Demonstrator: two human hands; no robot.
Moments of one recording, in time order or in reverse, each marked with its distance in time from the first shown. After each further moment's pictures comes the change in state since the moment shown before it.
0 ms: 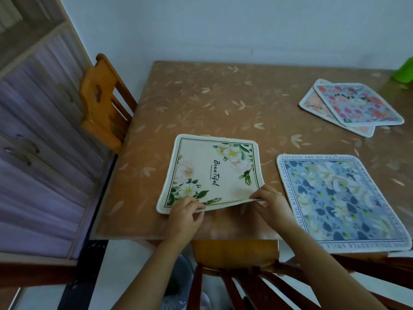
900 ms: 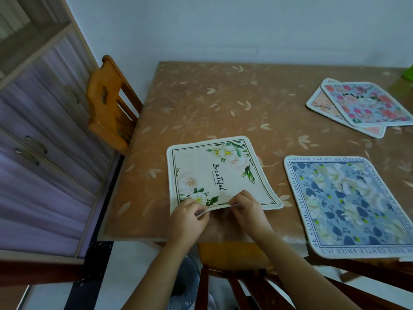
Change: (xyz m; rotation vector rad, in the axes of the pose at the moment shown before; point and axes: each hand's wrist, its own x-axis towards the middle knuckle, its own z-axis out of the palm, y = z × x) left_hand 0.001 0.014 -0.019 -0.026 0.058 -0.130; right_hand 0.005 -0.035 0.057 0.118 -0.011 -0.082
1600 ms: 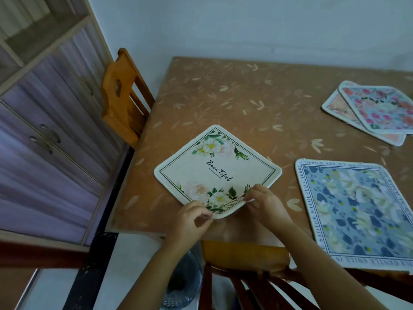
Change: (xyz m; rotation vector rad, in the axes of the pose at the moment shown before) left_hand -0.013 -0.015 -0.016 -0.187 -0.070 0.093; right_hand 0.018 0.001 -0.028 -0.195 -0.084 -0.127
